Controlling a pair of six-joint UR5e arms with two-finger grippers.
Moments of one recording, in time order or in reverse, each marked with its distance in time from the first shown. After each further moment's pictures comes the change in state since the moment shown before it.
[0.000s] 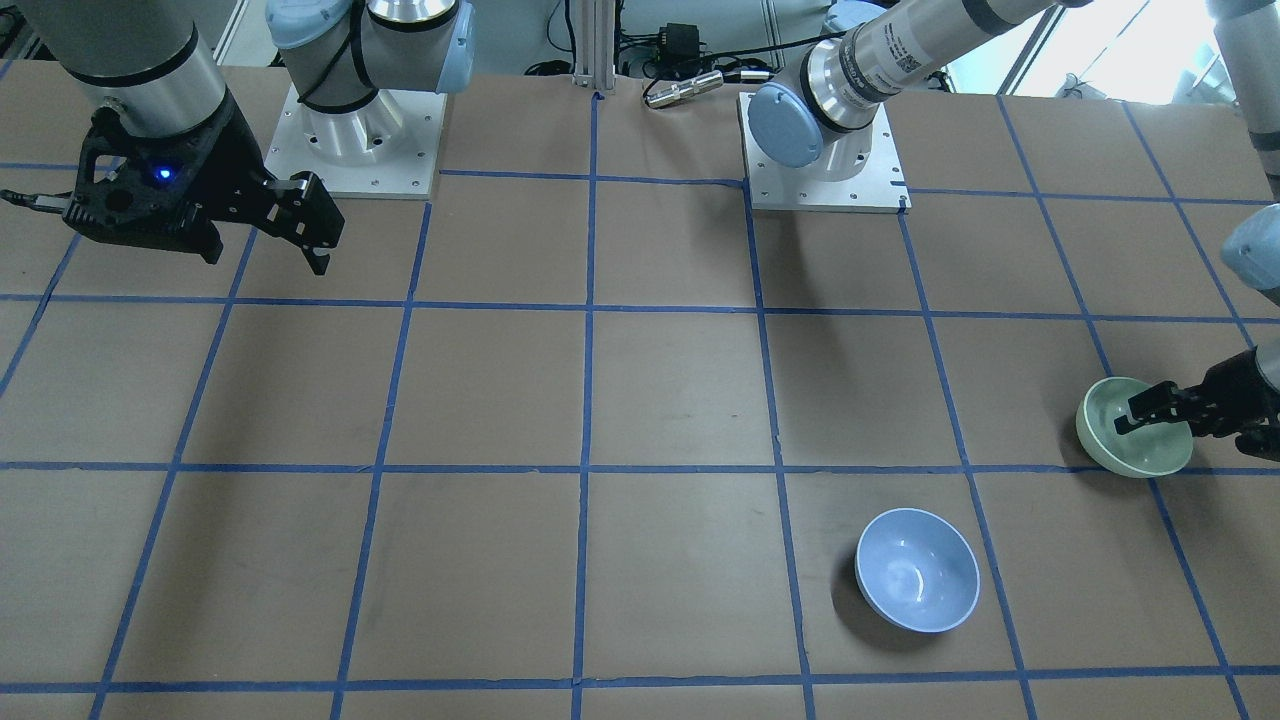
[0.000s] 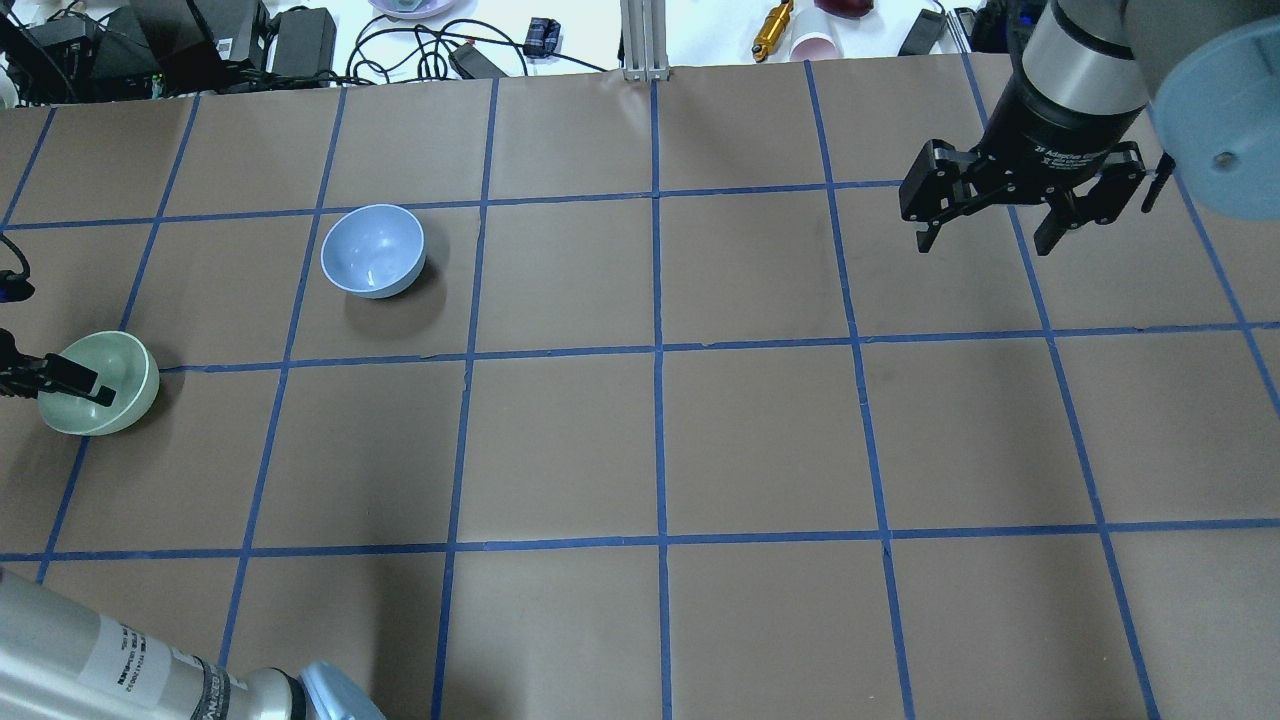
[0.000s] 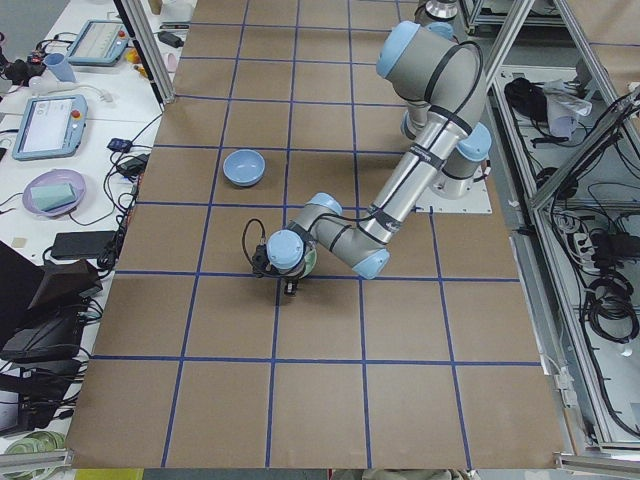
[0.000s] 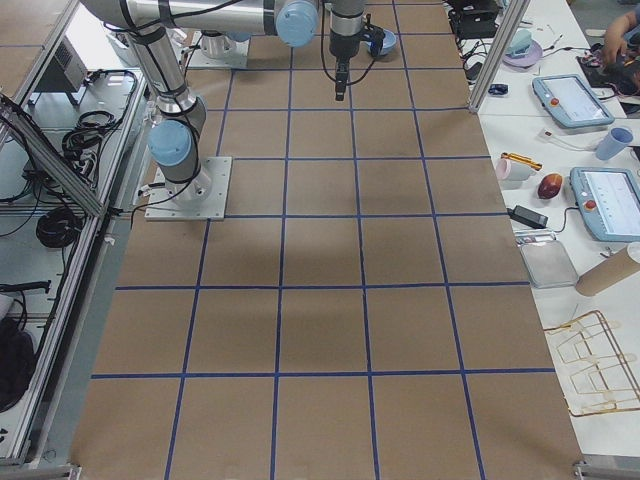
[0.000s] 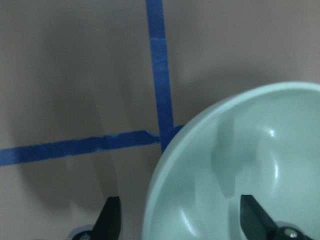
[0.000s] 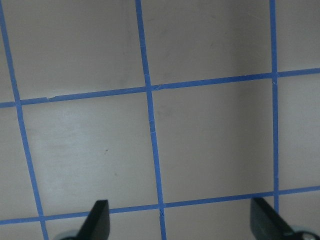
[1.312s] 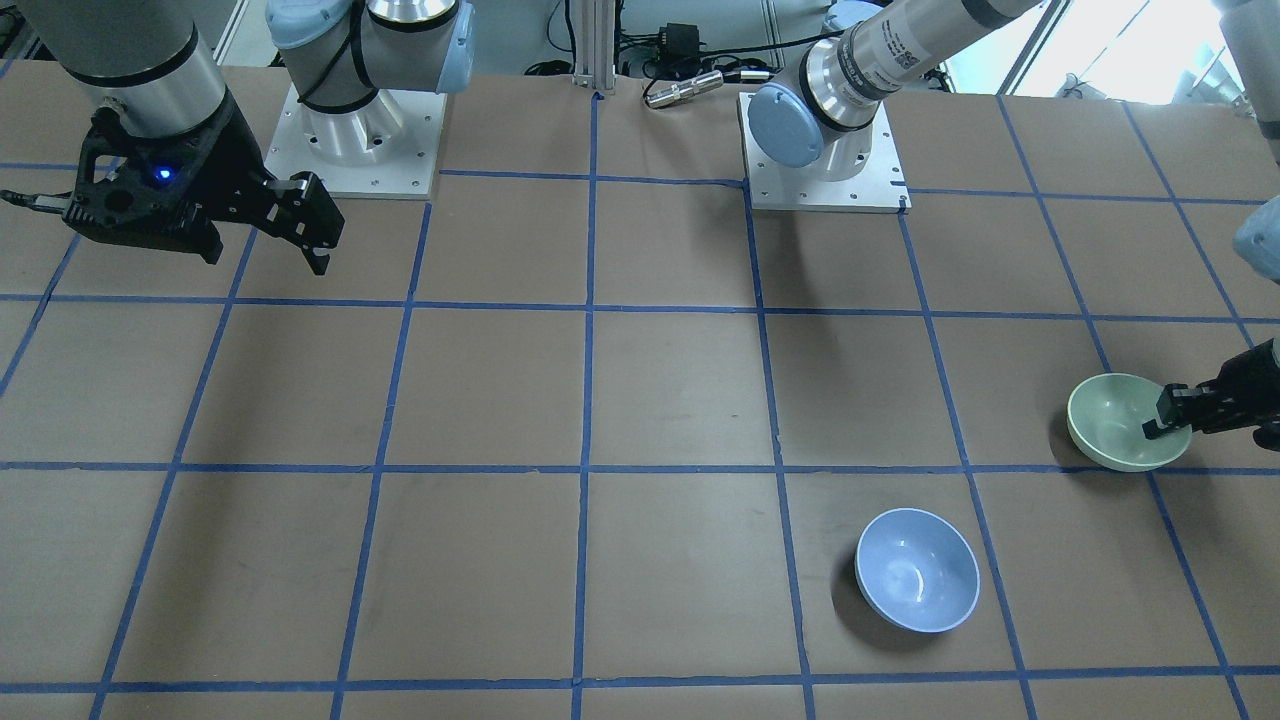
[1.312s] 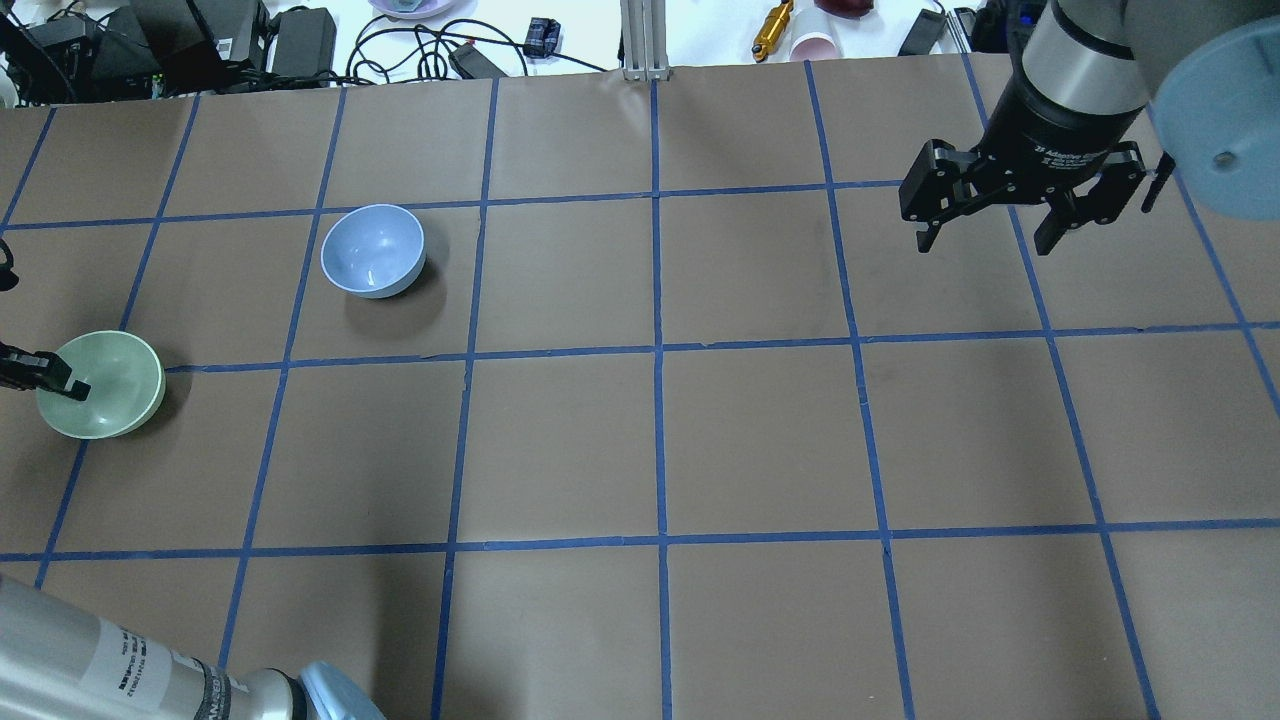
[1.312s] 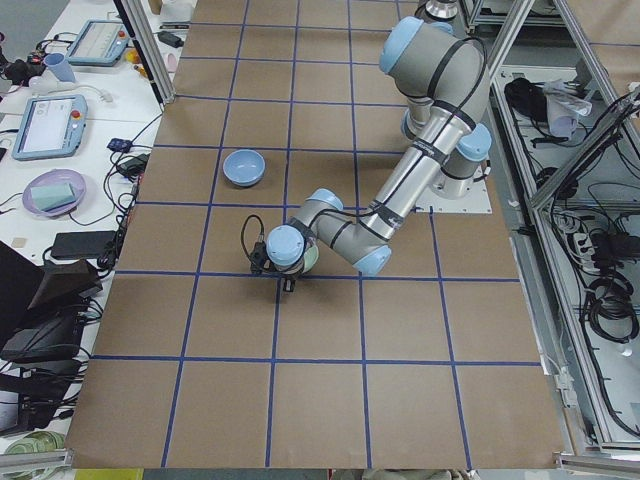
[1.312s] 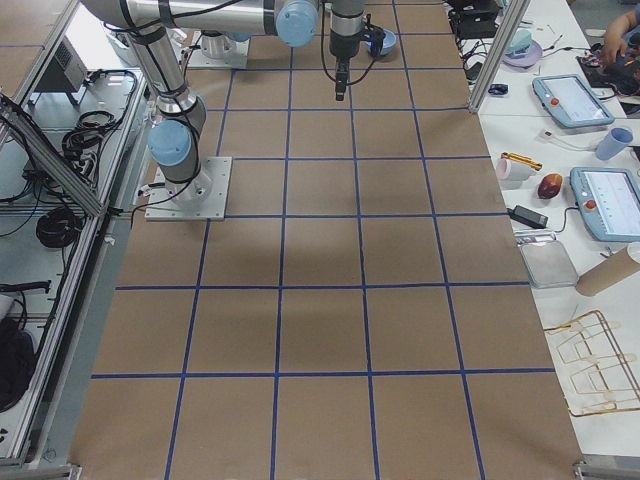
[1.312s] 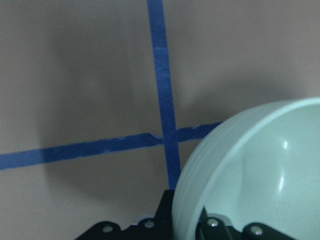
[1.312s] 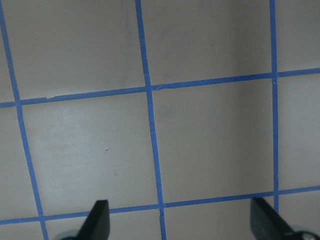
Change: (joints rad) left arm 0.003 0.029 0.012 -0.016 -0.008 0.011; right arm 0.000 0.000 0.000 0.000 0.000 0.000
